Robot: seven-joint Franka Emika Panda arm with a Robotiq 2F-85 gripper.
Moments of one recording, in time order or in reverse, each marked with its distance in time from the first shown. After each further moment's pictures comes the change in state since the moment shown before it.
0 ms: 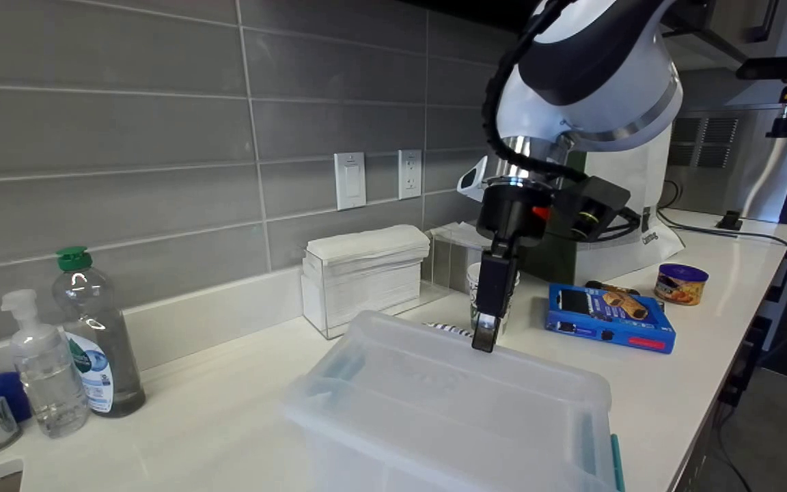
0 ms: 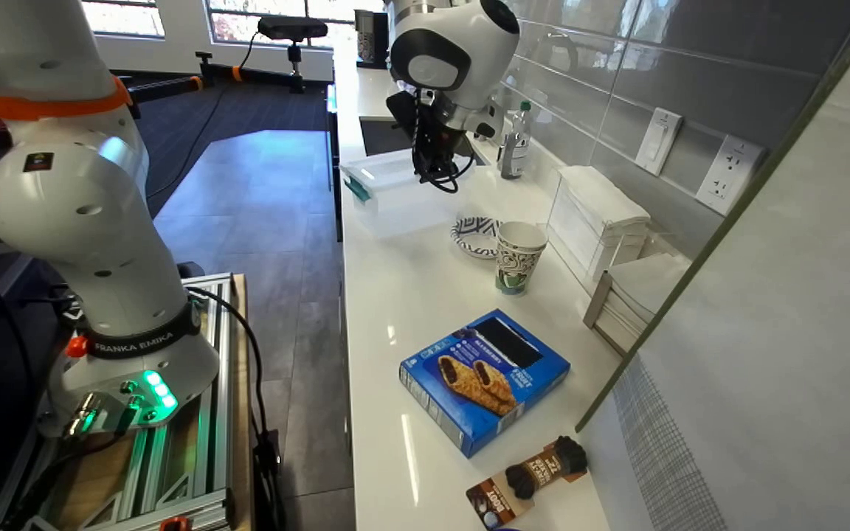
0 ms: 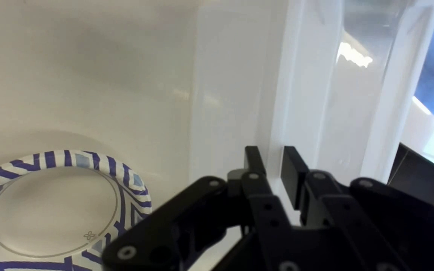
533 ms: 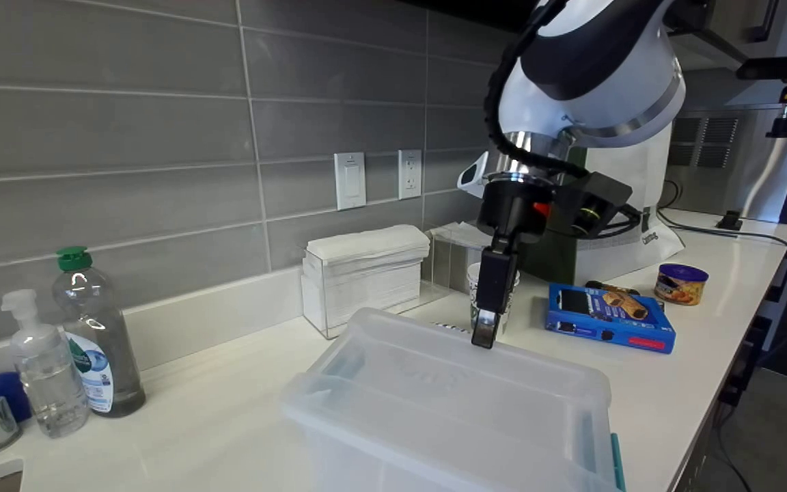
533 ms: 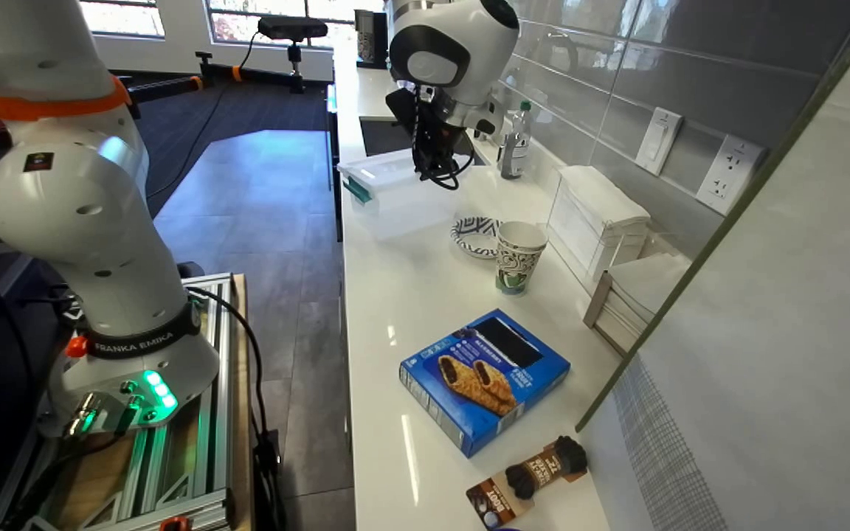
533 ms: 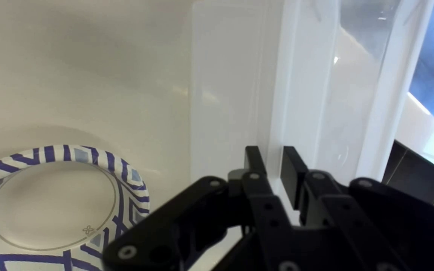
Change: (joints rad) arm 0.001 -0.010 0.000 0.000 -0.003 0.000 0.000
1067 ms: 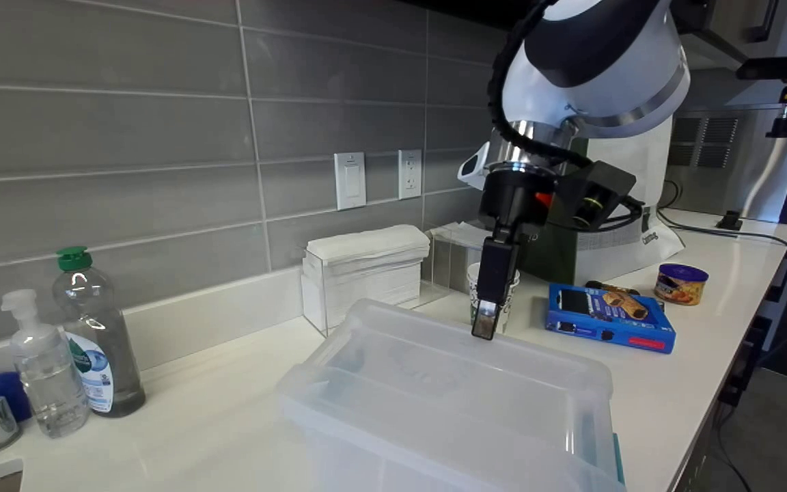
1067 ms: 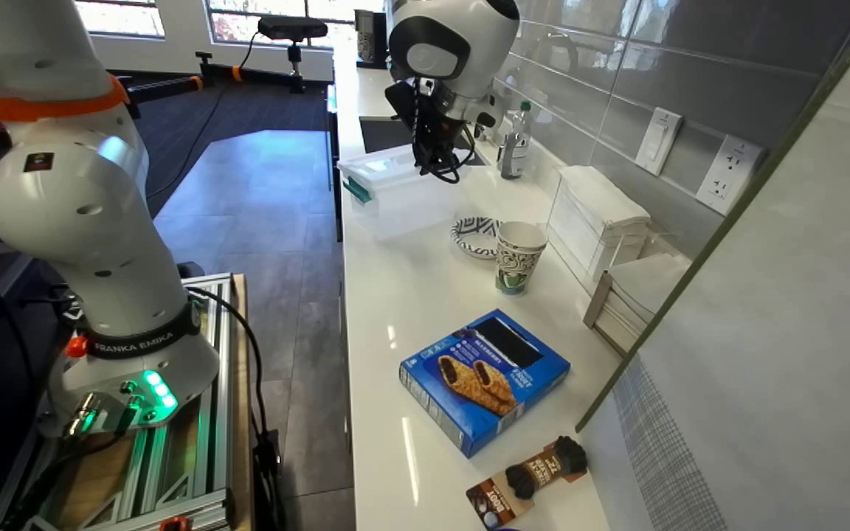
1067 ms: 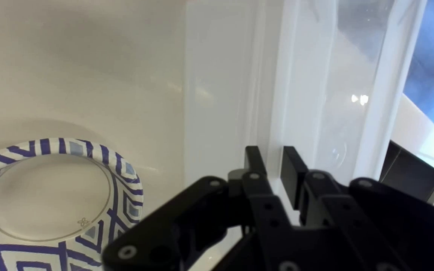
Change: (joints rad) arm 0.001 -0.019 -0.001 0.006 -0.001 -0.019 0.004
